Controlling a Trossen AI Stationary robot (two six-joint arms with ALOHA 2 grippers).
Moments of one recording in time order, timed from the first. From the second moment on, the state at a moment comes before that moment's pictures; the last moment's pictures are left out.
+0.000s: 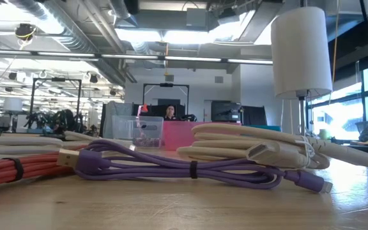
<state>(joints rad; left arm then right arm) 0.00 1.06 0.69 0.65 -0.01 -0.51 0.33 1.37 1.35 -0.16 0.52 0.45</state>
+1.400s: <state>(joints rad) 0.17 1.42 1.02 0.74 0.51 -0.55 0.21 1.37 1.35 -0.08 0.46 0.46</state>
